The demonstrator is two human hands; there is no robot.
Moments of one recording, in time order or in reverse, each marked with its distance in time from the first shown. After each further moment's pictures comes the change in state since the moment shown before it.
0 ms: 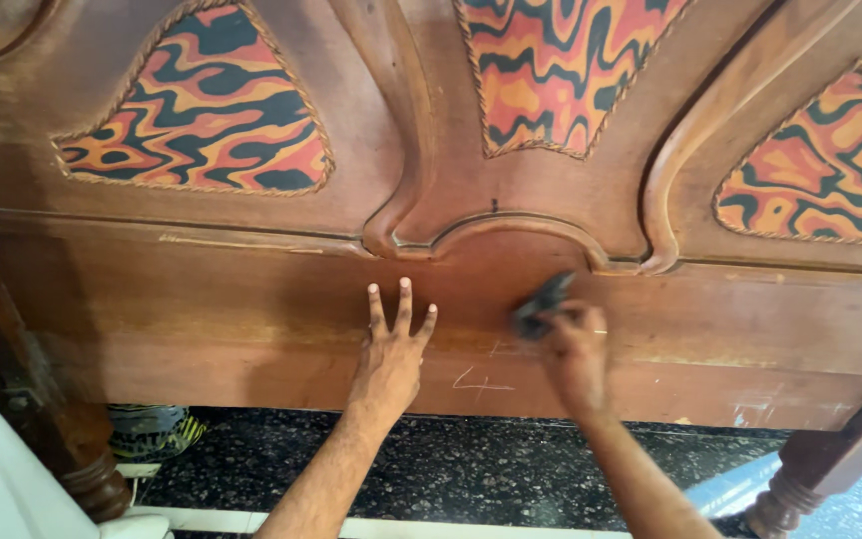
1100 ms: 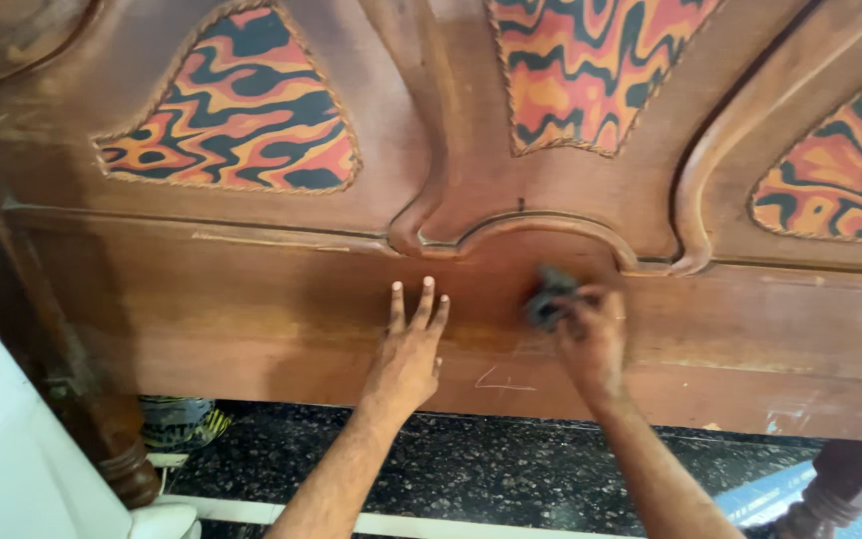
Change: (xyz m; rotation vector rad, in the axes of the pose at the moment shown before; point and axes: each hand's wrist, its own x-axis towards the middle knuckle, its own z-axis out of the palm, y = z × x) left_hand -0.005 -0.008 -0.018 -0.095 0.028 0.034; right_hand 0.022 -0.018 0.006 0.064 -0.006 0.106
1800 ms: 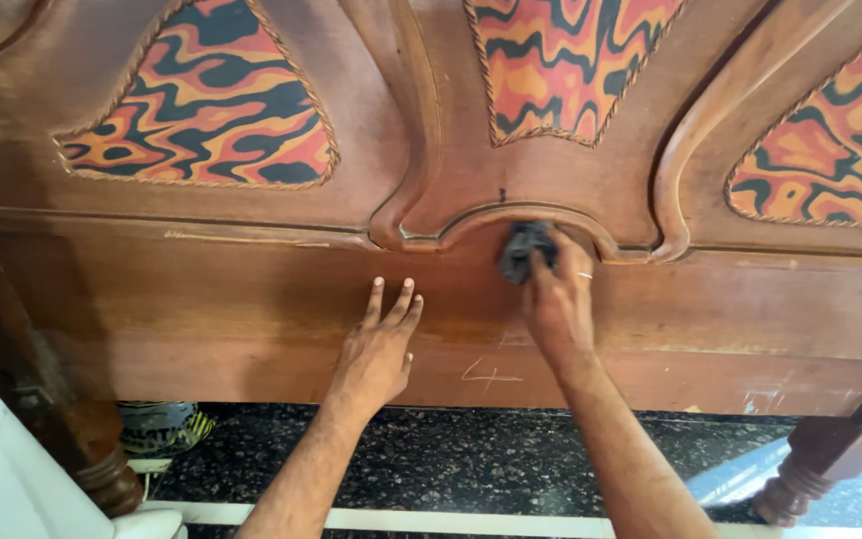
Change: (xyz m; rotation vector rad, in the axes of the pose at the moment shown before) left_hand -0.005 -0.018 -0.006 0.004 -0.040 0.032; right_hand 0.040 -0.035 0.004 -0.164 0.000 -0.249
